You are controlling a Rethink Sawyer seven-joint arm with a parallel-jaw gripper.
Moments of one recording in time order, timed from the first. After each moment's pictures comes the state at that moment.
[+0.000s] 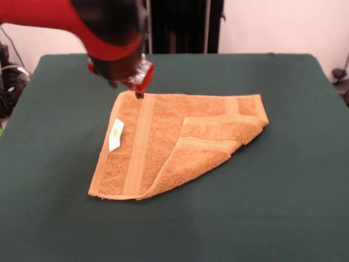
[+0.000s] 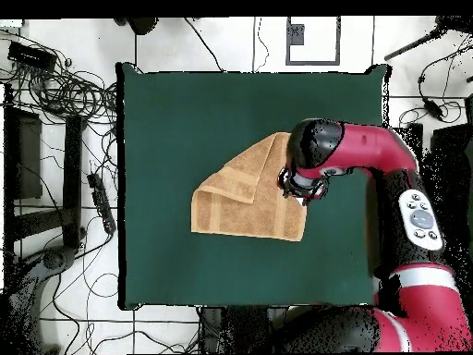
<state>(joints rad) -0.51 -0.39 0.31 1.18 -0.43 1.37 2.04</state>
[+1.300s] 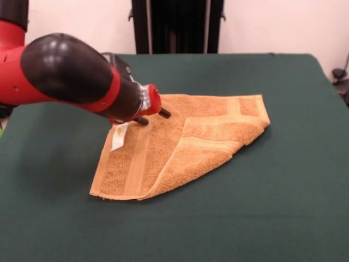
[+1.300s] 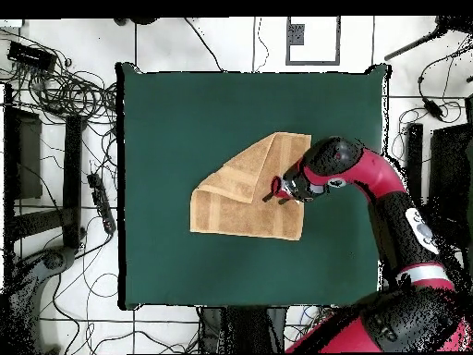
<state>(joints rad) -0.77 -0.12 0.60 1.18 -0.36 1.37 1.56</state>
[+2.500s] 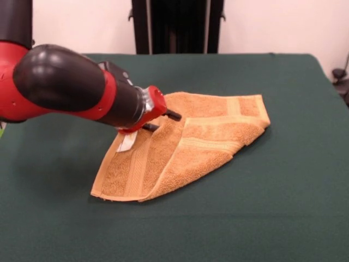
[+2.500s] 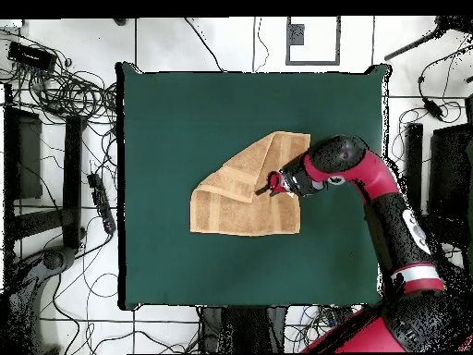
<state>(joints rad) -0.83 -0.06 0.74 1.17 -0.43 1.40 1.45</state>
